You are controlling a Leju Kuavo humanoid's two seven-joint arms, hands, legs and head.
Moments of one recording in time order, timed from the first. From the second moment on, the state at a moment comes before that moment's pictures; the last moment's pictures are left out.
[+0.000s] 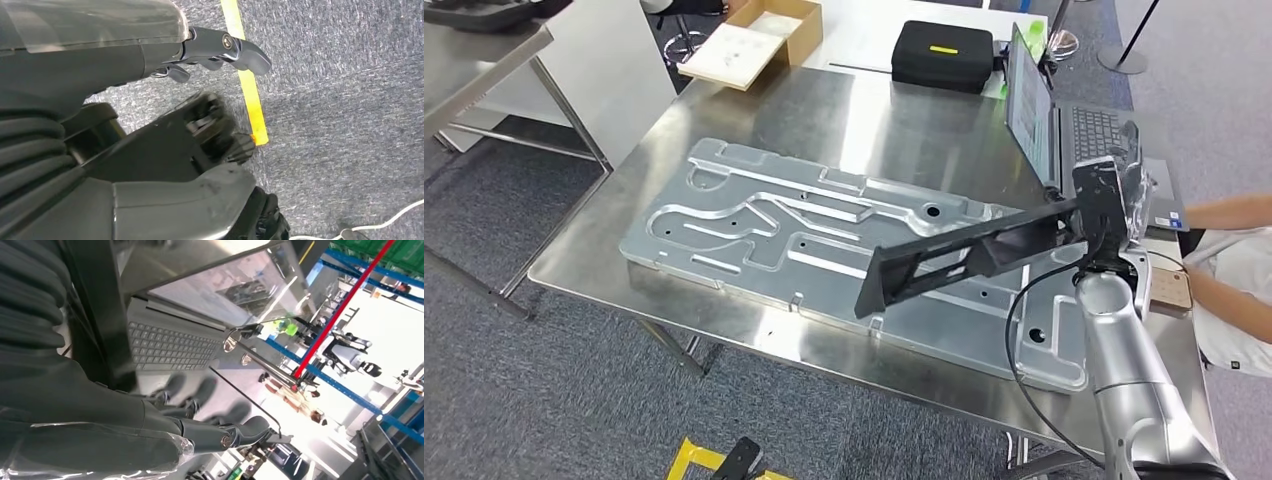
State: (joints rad) left arm -0.19 -0.24 0.52 -0.22 -0.92 -0.04 -0.36; right arm -0.63 -0.15 0.00 -1.12 0.36 -0.46 -0.13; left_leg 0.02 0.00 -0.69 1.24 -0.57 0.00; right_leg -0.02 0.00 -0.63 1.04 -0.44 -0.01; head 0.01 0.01
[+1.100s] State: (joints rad) left arm -0.18 -0.22 0.52 -0.22 -0.91 -0.07 -0.38; right arm -1.29 -0.34 0.26 -0.49 0.22 0.60 0.28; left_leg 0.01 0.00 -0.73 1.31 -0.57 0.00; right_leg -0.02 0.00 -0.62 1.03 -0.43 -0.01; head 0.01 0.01
